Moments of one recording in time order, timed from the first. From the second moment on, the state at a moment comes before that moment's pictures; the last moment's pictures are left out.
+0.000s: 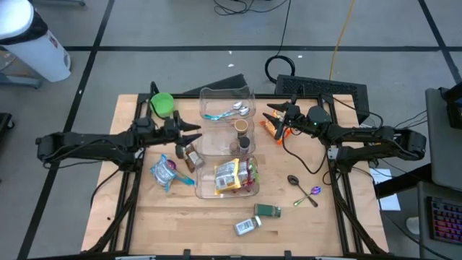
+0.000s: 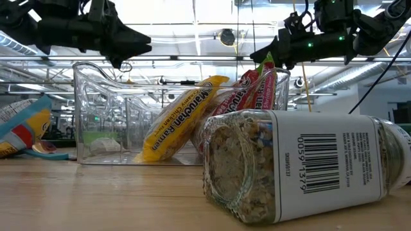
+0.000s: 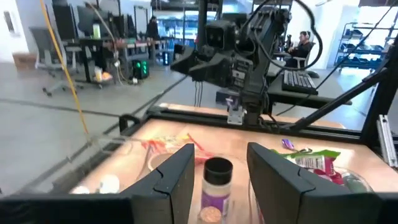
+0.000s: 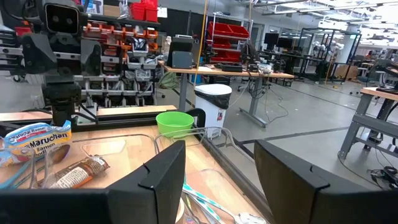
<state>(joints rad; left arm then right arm) 0.25 0.85 0.32 0.55 0.10 -0.04 -0.43 1.12 0.42 0.76 0.00 -0.10</state>
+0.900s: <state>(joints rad) 0.21 1.11 0.32 0.67 0.10 -0.16 -0.43 1.12 0.42 0.76 0.00 -0.09</state>
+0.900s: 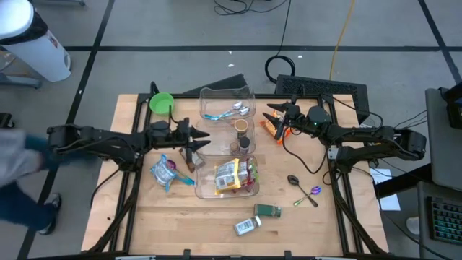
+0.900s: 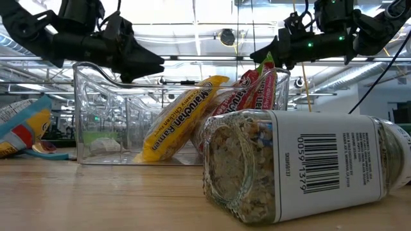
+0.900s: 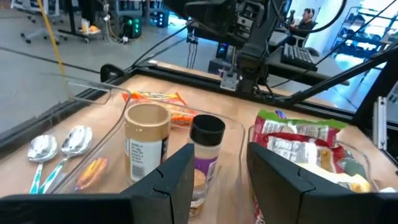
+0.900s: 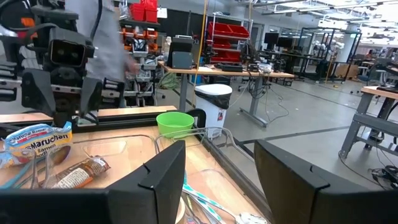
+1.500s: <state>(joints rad) 0.21 1.17 0.32 0.75 0.10 -0.11 -0.43 1.12 0.42 0.77 0.00 -0.09</state>
